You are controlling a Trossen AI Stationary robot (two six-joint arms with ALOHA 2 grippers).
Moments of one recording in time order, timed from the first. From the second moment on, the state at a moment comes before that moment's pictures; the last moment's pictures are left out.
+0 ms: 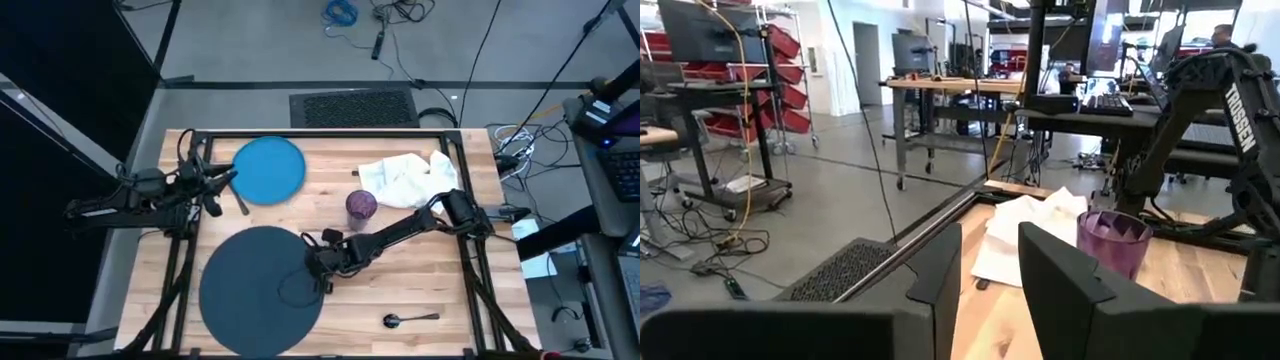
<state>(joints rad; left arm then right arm) 0.09 0.23 0.43 -0.17 -0.32 0.01 0.30 2.17 1.44 -0.44 0.19 0.45</state>
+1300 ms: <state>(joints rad) 0.09 0.23 0.43 -0.16 -0.31 0.00 0.47 2.07 1.45 -1.08 0.22 0.80</state>
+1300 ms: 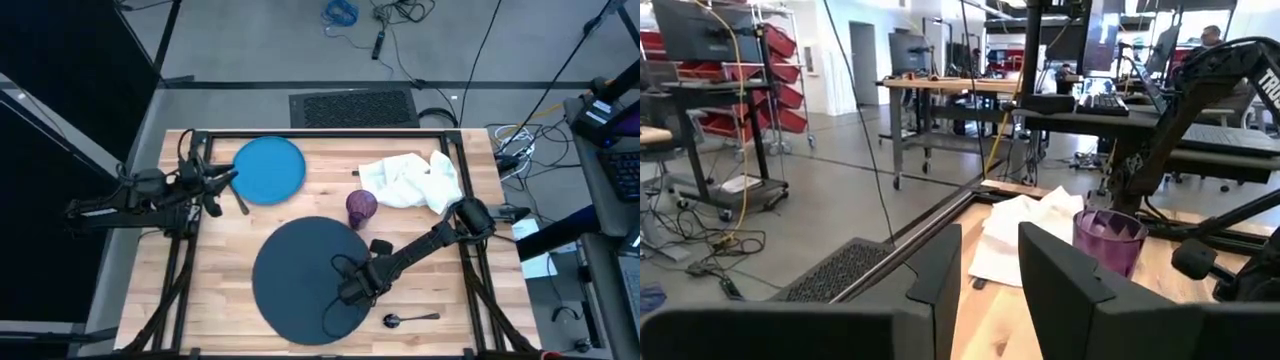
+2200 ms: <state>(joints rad) 0.03 0.65 0.43 -0.22 -0.23 -0.21 0.22 1.75 1.49 -0.57 0.47 0.09</state>
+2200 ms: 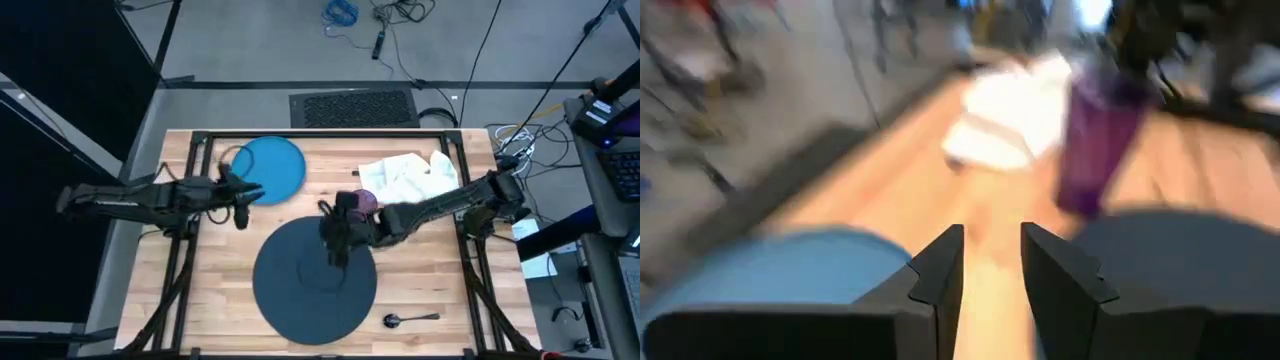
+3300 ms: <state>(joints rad) -0.30 1.15 0.44 -0.25 -0.12 -0.60 -0.42 2.05 1.55 -0.19 -0.16 0.22</state>
